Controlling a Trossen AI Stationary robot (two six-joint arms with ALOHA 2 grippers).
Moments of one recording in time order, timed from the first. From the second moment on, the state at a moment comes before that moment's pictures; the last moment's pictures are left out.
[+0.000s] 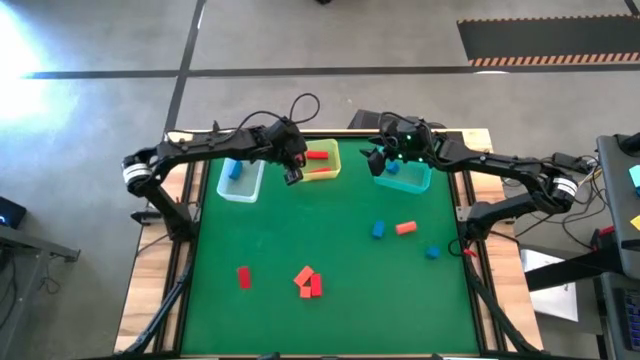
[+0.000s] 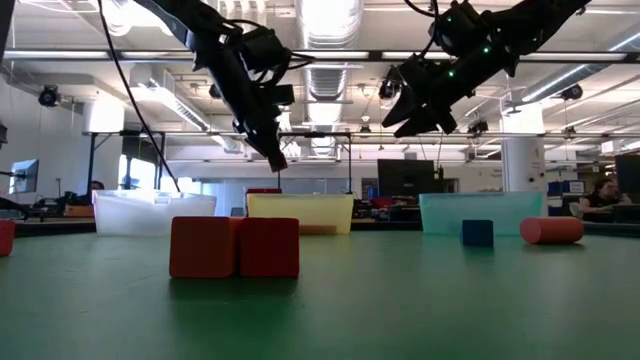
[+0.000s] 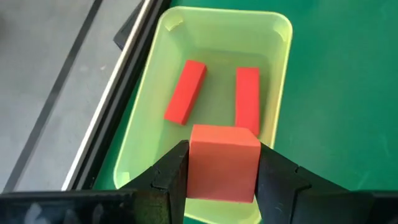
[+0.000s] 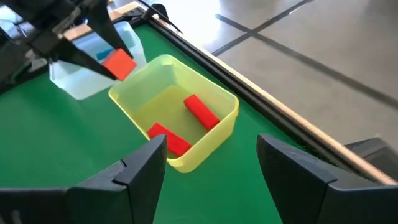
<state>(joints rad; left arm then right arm) 0.48 1.60 1.19 -0.48 -0.10 0.22 -0.58 1.31 0.83 -0.02 -0.08 0.13</state>
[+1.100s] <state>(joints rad) 0.47 1.57 1.16 -0.29 0.05 0.53 -0.60 1.31 0.77 0.01 -0.12 -0.20</state>
